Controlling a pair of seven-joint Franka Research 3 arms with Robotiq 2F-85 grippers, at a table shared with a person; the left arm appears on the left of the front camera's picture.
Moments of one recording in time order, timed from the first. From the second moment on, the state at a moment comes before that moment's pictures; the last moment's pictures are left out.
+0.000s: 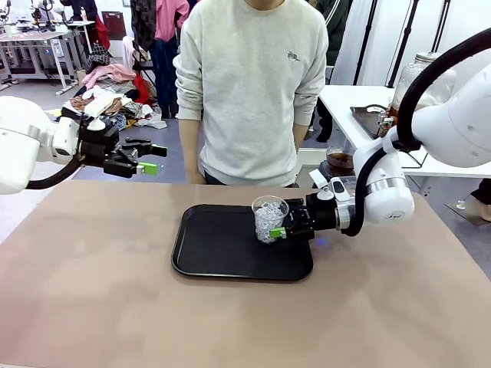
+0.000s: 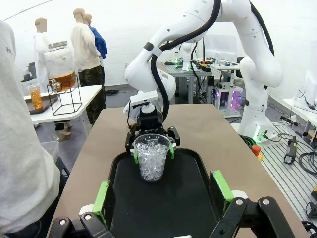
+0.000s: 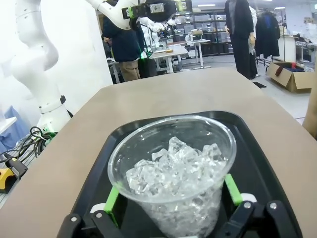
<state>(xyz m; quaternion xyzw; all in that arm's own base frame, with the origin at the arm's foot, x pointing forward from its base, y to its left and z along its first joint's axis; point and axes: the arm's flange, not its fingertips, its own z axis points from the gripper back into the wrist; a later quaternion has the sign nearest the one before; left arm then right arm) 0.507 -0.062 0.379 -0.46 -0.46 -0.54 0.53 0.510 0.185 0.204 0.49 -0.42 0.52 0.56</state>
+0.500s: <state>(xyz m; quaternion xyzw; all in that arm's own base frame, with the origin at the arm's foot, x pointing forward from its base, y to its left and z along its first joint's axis) 0.507 -0.062 0.379 -0.46 -0.46 -0.54 0.53 0.515 0.194 0.201 0.49 -0.44 0.49 0.57</state>
